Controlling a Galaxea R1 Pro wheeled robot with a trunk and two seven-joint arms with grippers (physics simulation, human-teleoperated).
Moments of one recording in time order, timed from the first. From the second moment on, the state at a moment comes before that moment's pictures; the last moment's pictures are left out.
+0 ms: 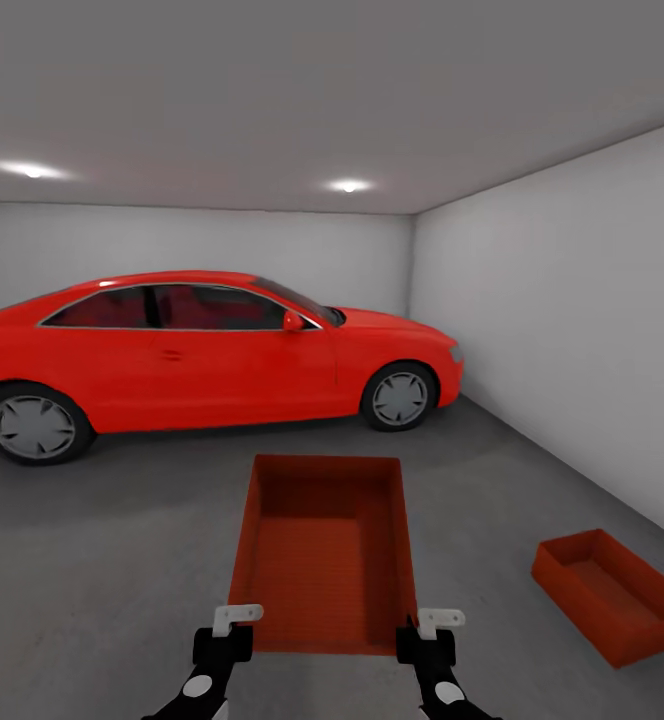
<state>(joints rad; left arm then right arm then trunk) -0.48 -0.09 -0.08 -0.25 0.02 -0.28 0.19 -0.50 0.14 0.12 -0.17 -0.05 -0.37 -0.22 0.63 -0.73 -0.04</state>
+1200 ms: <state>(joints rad) -0.48 -0.09 -0.08 -0.25 0.02 -0.28 0.19 -0.50 0.14 0.12 -0.17 -0.05 -0.37 -0.22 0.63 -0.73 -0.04</state>
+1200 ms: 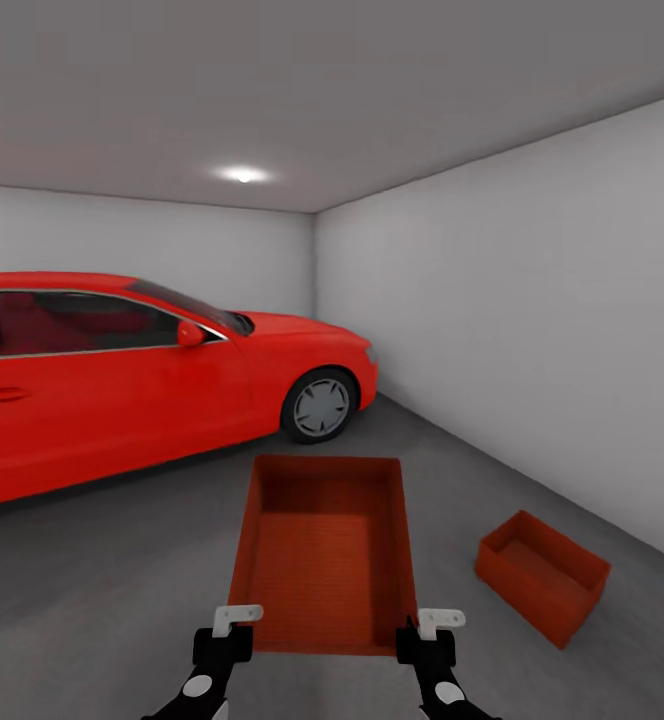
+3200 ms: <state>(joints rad) -0.48 -0.09 -0.08 -0.25 0.01 -0.29 0.19 -0.50 0.14 0.12 -0.16 -0.05 -0.39 -0.22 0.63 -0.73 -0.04</state>
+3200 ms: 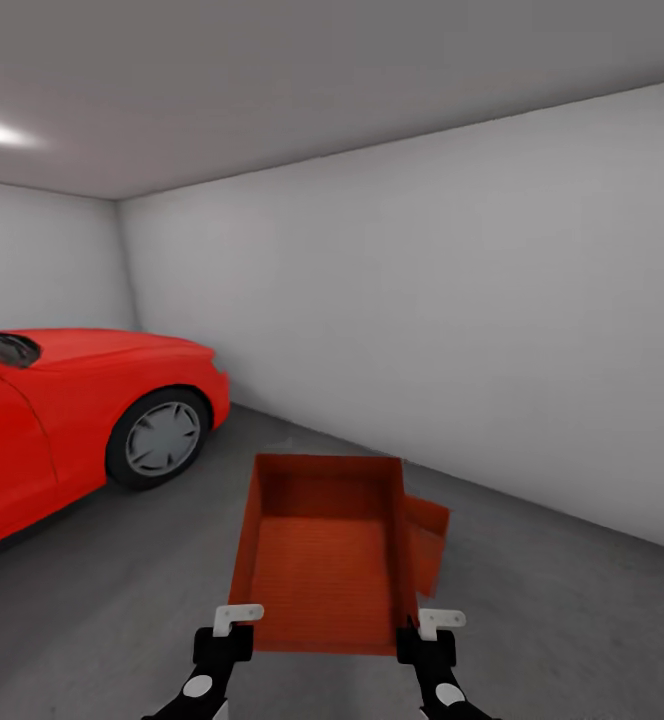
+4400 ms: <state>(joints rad) -0.48 -0.09 -0.08 -0.25 0.01 -0.29 0.19 -0.50 0.14 0.12 -0.16 -0.05 -0.39 -0.22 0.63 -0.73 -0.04</state>
